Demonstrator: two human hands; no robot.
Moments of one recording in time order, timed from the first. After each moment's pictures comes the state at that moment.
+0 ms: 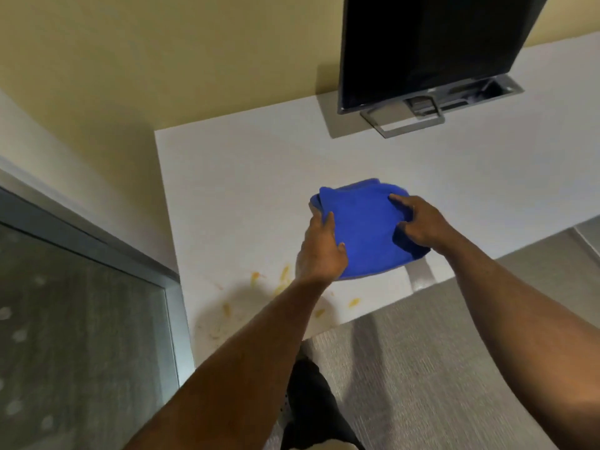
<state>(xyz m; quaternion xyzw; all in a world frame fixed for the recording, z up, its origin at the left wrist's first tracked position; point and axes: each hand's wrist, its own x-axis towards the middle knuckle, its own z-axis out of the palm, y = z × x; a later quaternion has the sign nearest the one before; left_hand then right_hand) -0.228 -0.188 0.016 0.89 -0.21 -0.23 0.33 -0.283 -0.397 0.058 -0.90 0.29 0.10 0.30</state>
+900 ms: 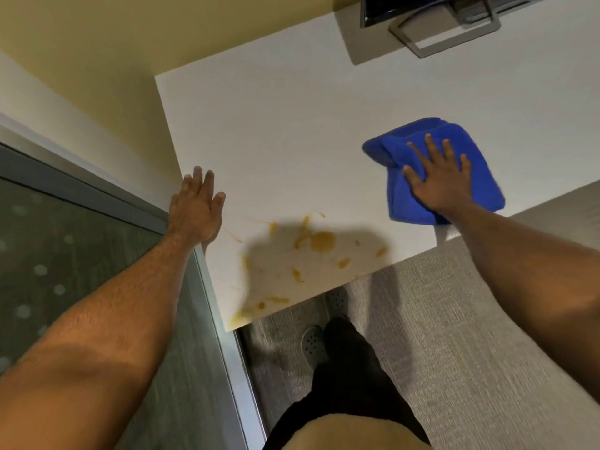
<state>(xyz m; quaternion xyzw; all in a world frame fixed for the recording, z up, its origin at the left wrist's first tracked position) -0.101 0.037 -0.053 0.97 -0.19 -0.14 0.04 -0.293 -0.394 -0.048 -0.96 0.25 0.07 0.10</state>
